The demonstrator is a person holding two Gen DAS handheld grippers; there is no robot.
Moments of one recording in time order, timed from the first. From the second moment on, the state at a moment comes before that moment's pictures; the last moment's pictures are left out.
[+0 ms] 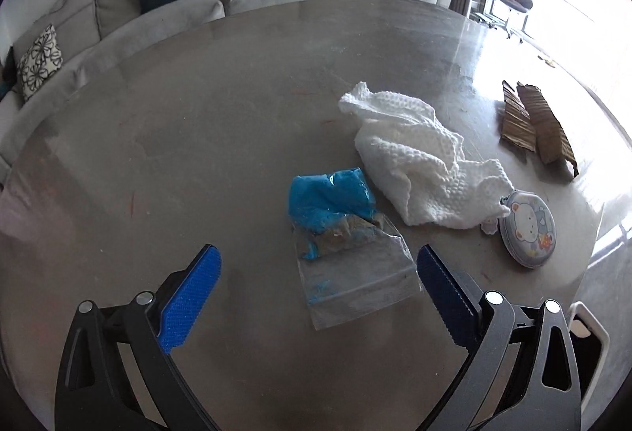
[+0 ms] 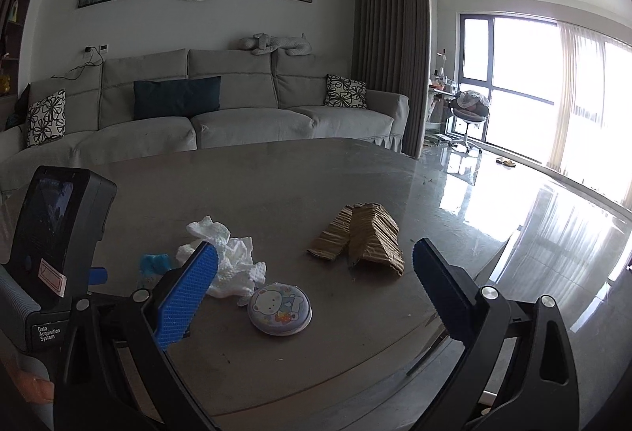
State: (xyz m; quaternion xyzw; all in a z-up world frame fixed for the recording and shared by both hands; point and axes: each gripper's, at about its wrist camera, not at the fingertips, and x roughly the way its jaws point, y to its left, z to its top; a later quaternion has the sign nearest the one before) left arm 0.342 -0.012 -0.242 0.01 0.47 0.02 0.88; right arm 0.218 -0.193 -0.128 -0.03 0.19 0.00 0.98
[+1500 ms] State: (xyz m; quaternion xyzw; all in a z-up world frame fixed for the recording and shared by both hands) left arm 0.291 -0.009 -0.182 0.05 0.37 -0.02 0.93; right arm 0.269 -0.186 -0.205 -0.02 0.32 0.04 0.95
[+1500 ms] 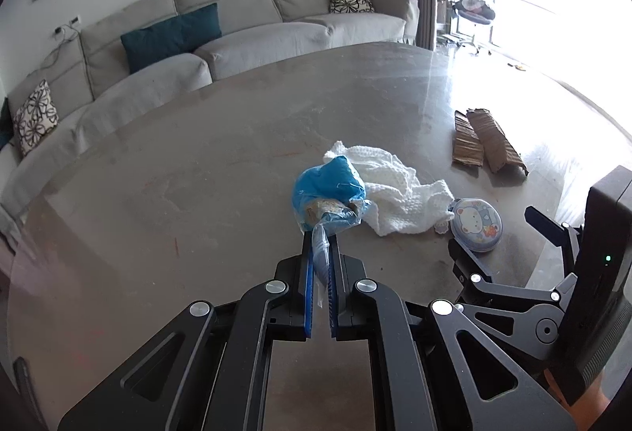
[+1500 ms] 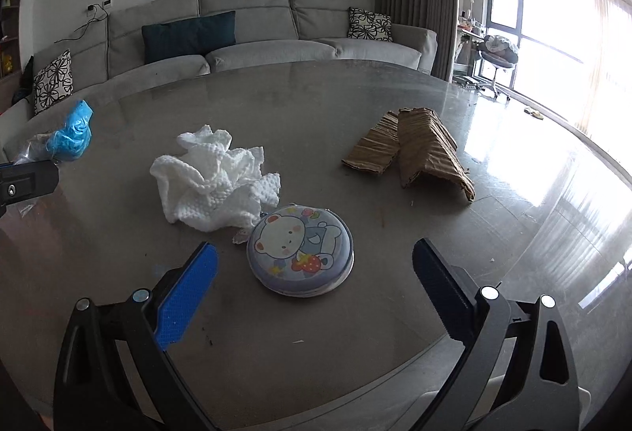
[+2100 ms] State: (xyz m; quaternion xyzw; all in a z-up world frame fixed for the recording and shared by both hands) left arm 0.281 -0.017 -0.175 0.06 0.35 -0.02 0.93; right arm 0.254 -0.171 -0.199 -0.02 0.33 0.08 0.94
